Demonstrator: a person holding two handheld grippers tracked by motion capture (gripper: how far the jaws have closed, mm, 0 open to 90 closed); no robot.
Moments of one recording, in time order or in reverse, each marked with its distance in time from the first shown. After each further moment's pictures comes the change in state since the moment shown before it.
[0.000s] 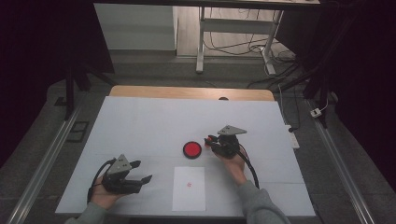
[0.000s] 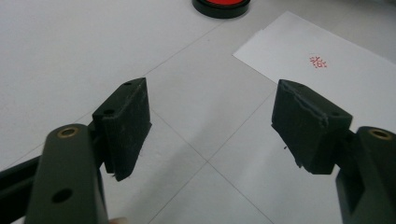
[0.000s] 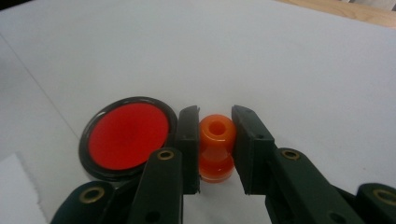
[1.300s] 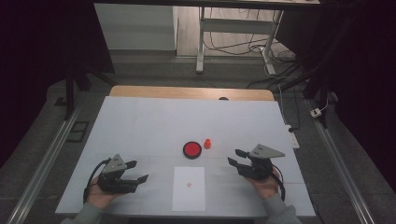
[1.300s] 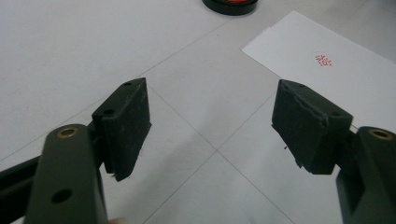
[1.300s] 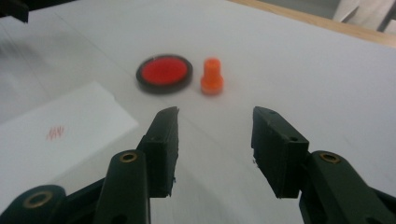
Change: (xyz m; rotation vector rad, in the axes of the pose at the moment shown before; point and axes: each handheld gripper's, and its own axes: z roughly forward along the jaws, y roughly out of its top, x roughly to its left) left arm 0.009 -0.007 -0.006 -0.004 -0.008 -0.039; right arm 0.001 -0.038 -0.121 -0.056 0.015 -0.063
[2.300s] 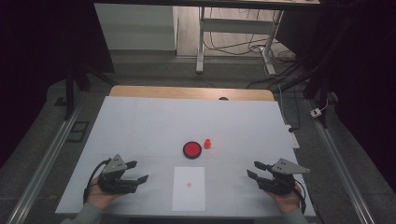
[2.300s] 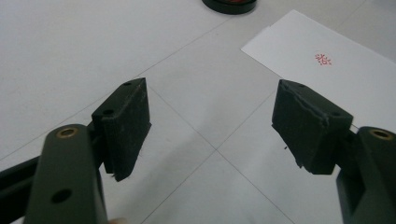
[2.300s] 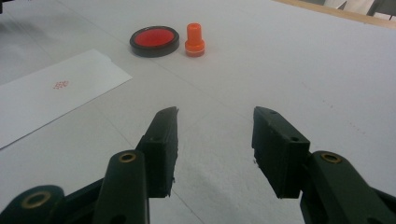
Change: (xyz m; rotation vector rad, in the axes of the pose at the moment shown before) left arm -0.001 0.000 0.000 0.002 0.004 0.003; right arm -0.013 -0.038 -0.054 0.005 -0.022 0.008
